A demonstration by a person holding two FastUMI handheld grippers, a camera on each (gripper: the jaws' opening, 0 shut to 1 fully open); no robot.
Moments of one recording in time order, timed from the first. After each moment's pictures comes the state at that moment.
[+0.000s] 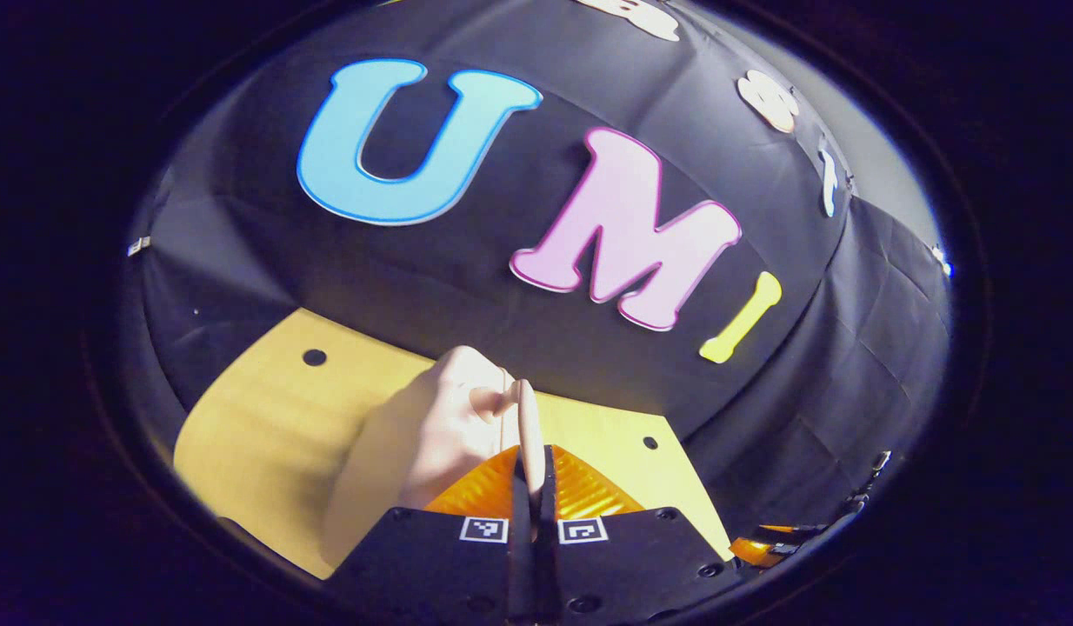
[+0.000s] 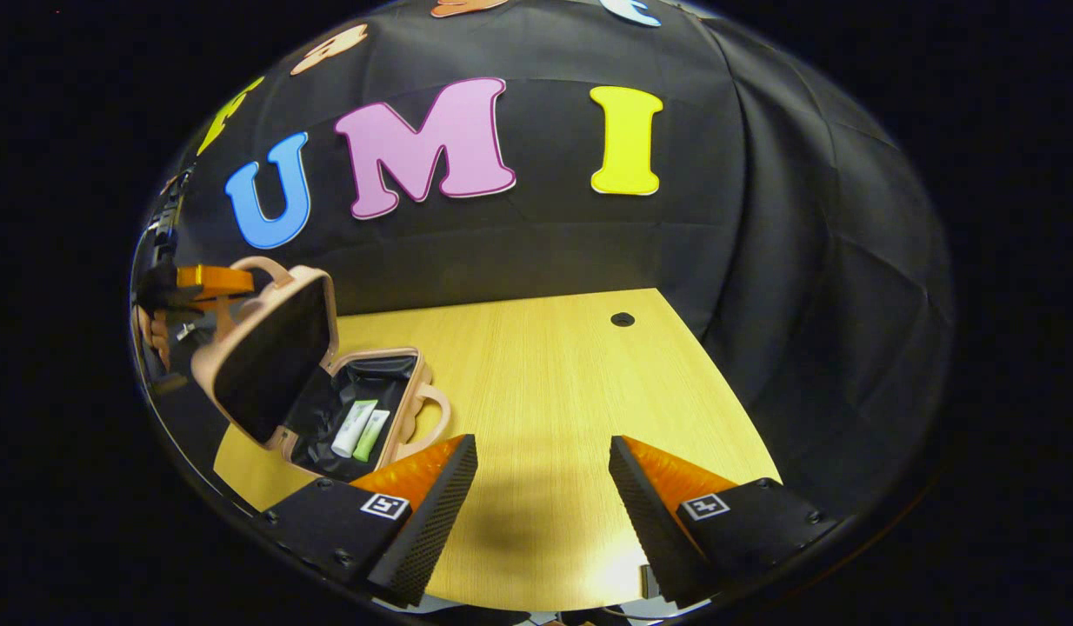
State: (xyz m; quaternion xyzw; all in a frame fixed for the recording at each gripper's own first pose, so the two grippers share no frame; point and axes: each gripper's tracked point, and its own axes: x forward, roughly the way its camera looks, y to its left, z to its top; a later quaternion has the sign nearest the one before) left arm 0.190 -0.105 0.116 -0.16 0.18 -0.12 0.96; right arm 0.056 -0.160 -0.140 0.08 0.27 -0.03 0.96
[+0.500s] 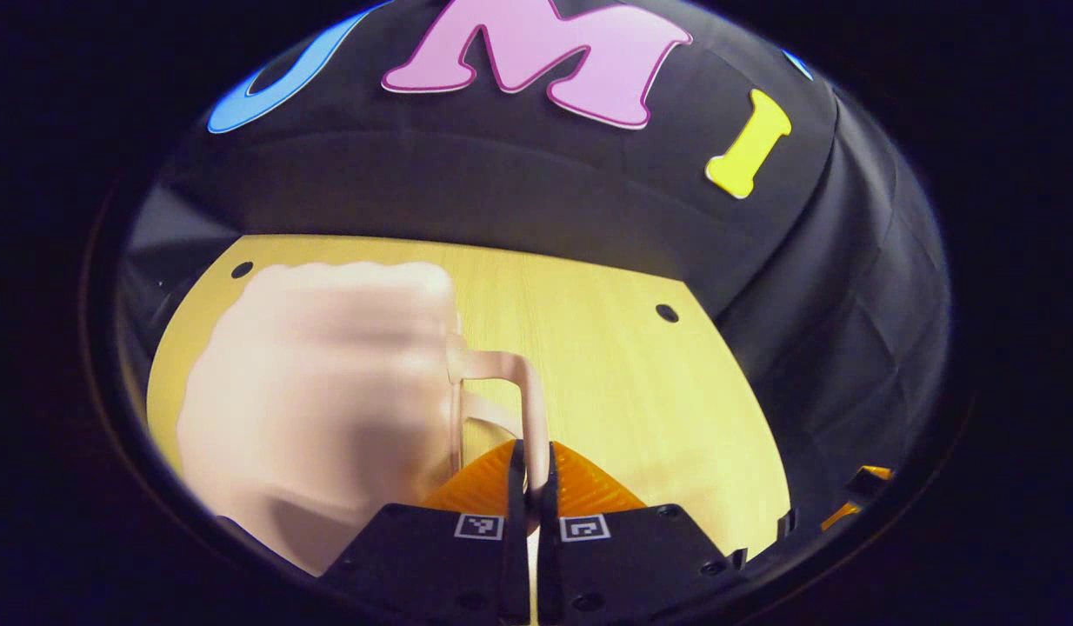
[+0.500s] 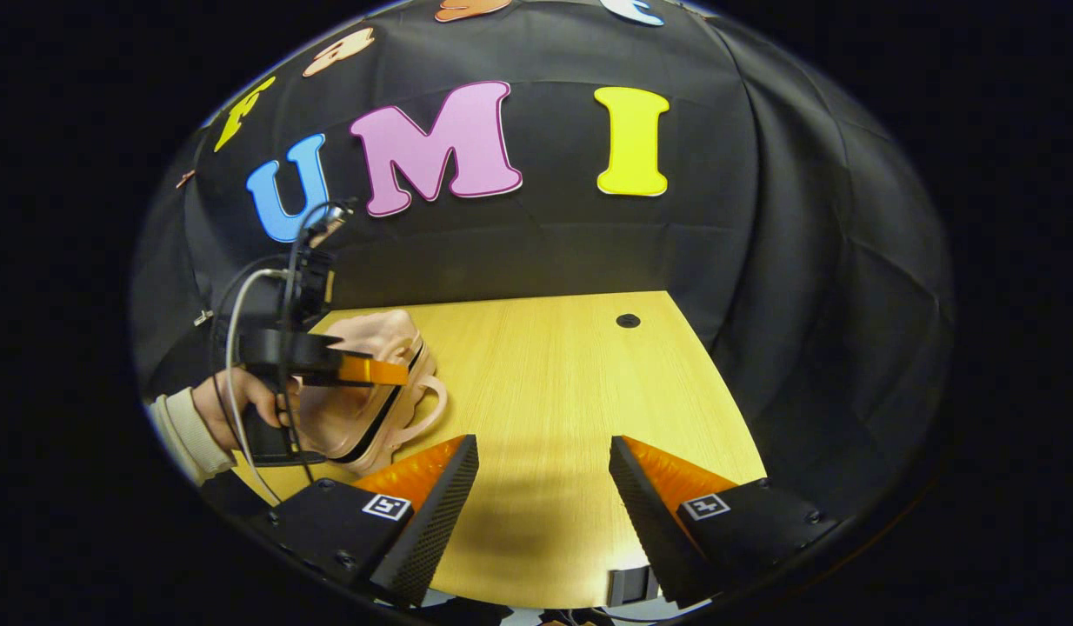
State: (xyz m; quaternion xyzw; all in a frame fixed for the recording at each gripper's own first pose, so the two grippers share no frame) left arm 0.204 -0.225 -0.059 -0.04 0.35 -0.08 0.93; right arm 0.038 -0.187 -0.147 0.06 0.28 0.02 0.96
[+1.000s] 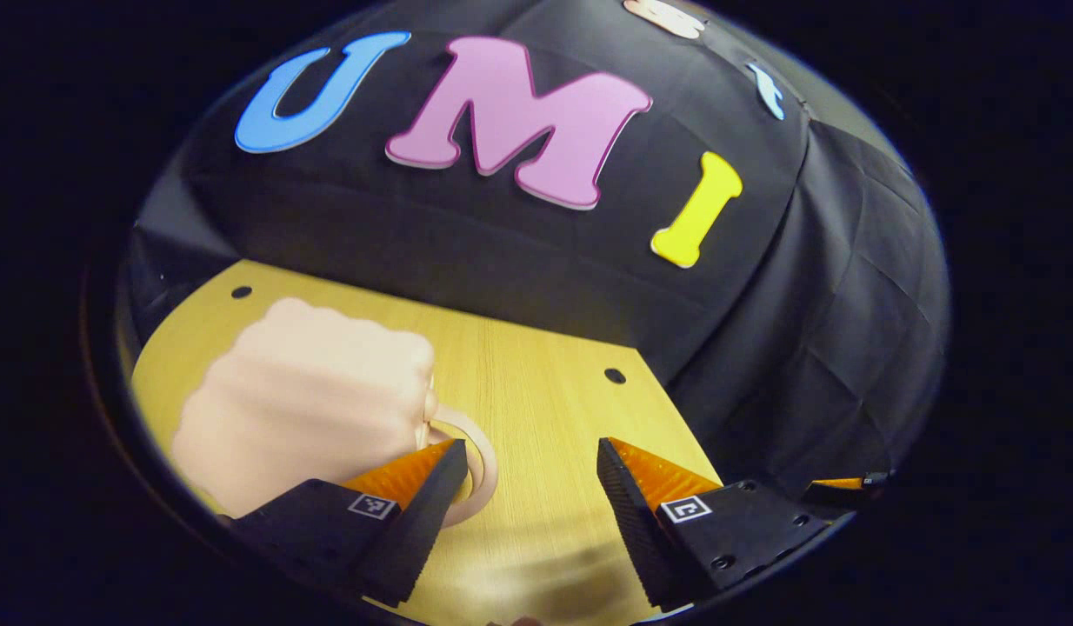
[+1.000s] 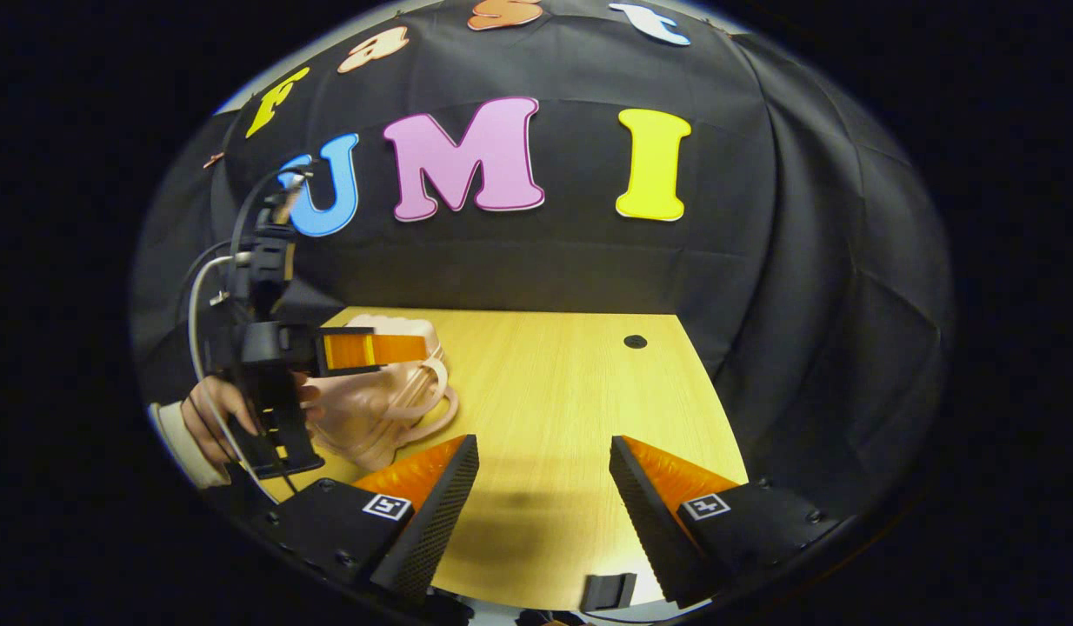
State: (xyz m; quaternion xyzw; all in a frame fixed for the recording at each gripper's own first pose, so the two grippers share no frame) left arm 0.150 -0.242 0.042 -0.10 0.16 -0.12 0.98; right arm 0.027 -0.183 -0.118 0.04 0.23 0.03 0.97
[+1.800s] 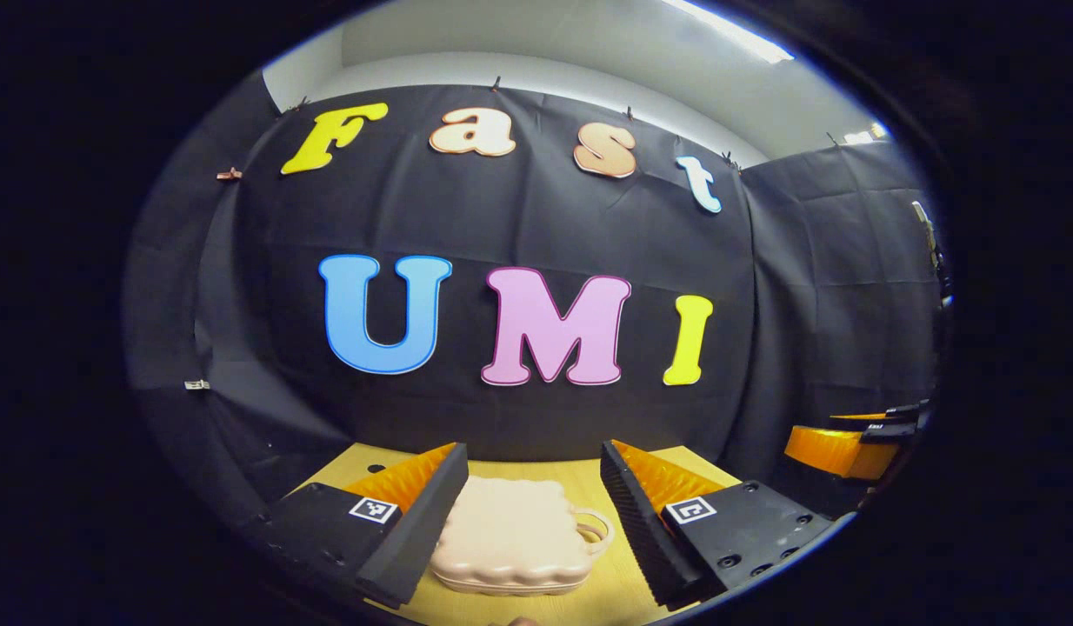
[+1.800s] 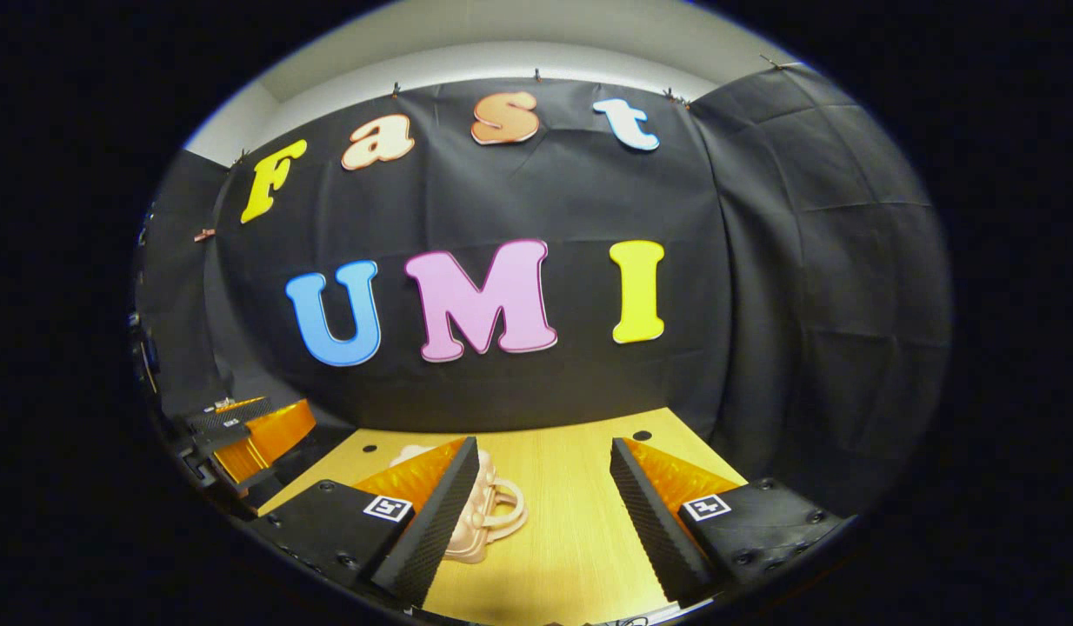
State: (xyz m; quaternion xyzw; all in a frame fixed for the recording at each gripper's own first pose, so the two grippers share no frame) left arm -0.032 -0.089 0.206 0.02 -0.08 -0.05 1.00; right arm -0.030 -0.075 0.043 0.08 0.02 -0.05 1.00
